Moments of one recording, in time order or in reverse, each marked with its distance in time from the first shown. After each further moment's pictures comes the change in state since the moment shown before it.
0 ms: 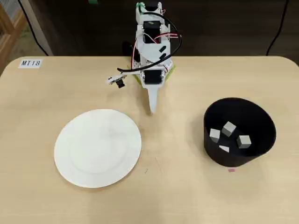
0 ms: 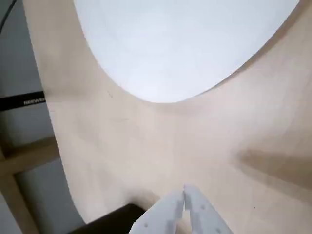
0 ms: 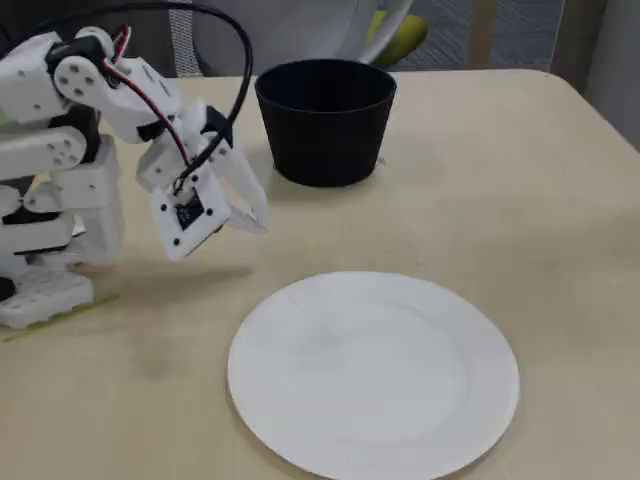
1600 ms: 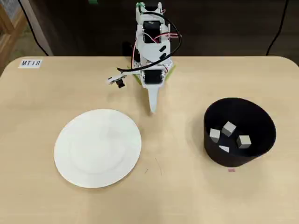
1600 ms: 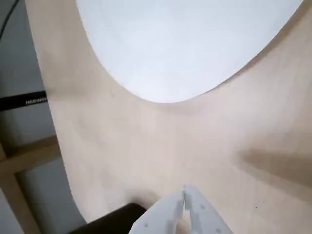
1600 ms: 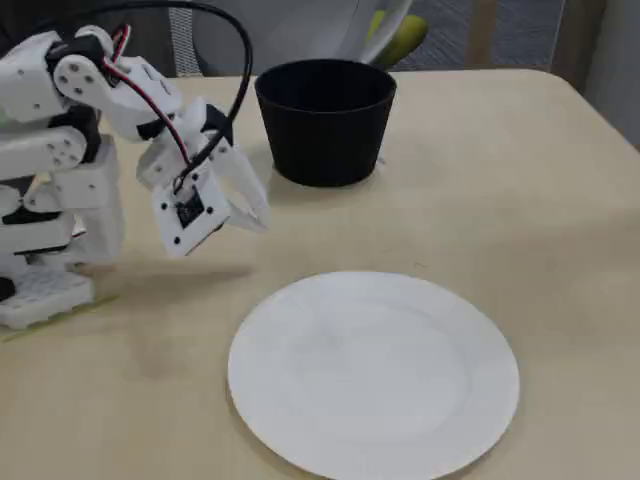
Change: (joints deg) arm 0.0 0.0 -0.3 -0.1 0.0
